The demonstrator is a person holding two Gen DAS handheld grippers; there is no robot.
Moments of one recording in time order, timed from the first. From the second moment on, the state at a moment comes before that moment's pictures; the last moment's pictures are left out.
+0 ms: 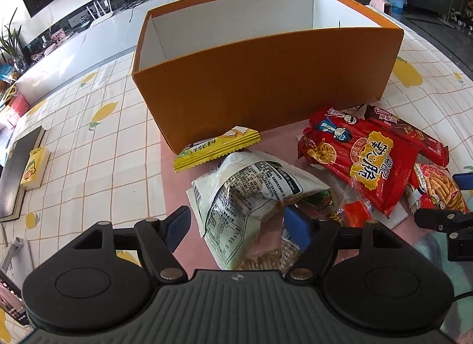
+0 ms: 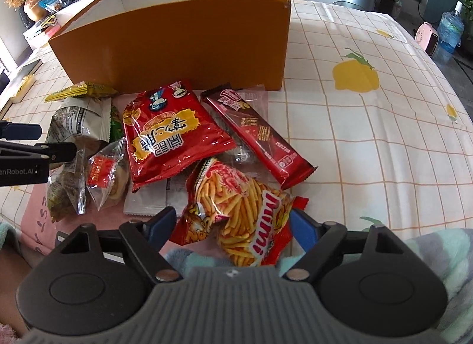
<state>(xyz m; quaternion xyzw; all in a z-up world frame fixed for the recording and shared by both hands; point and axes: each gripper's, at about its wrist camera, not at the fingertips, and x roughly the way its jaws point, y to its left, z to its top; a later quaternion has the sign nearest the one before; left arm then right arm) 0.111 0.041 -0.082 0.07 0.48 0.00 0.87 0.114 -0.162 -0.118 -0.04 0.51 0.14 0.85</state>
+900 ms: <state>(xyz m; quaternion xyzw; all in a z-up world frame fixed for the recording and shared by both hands) 0.104 0.044 -0.071 0.03 0.45 0.00 0.89 0.098 -0.166 -0.100 -0.03 0.48 0.16 0.86</state>
